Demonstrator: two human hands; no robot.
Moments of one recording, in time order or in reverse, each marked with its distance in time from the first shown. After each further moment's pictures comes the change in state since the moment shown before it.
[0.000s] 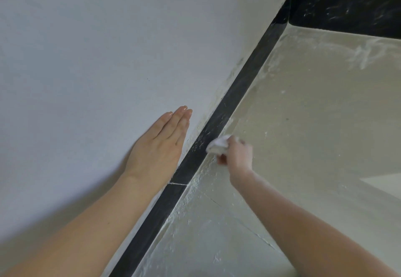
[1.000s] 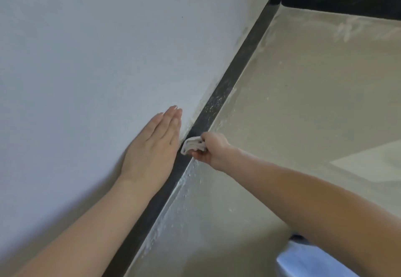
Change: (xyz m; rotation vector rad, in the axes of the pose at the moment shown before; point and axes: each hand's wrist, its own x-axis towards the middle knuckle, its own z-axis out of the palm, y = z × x) left_hand -0.102 0.027 0.031 -0.110 0.081 -0.083; right_hand -0.069 0.057 0.048 0.023 -0.259 0.283
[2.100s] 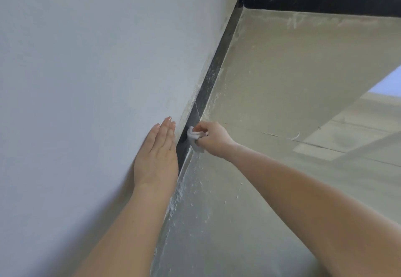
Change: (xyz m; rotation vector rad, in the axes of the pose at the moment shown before) left_hand -0.126 0.015 0.015 -0.148 -0.117 0.008; right_hand -0.052 0.109 0.026 -0.802 0.245 -0.650
